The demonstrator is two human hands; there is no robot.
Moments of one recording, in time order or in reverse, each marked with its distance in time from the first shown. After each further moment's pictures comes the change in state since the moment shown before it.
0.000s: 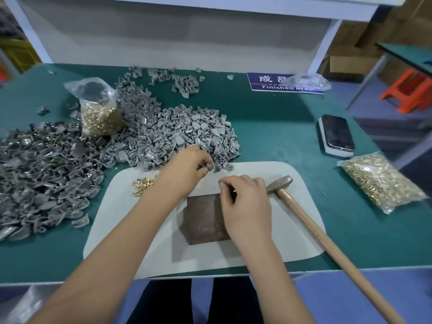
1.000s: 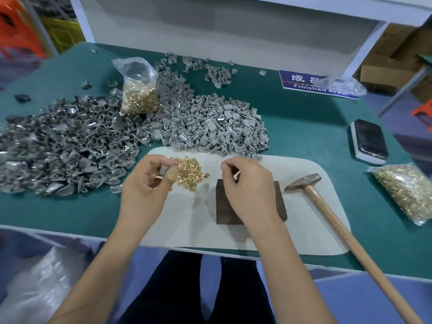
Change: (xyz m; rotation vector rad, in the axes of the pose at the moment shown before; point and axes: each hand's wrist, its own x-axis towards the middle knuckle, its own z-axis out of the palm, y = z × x) left_hand -0.141 -0.053 -0.004 -0.869 0.589 -0.191; right_hand 0.004 -0.040 0.010 0.004 -0.167 -0.139
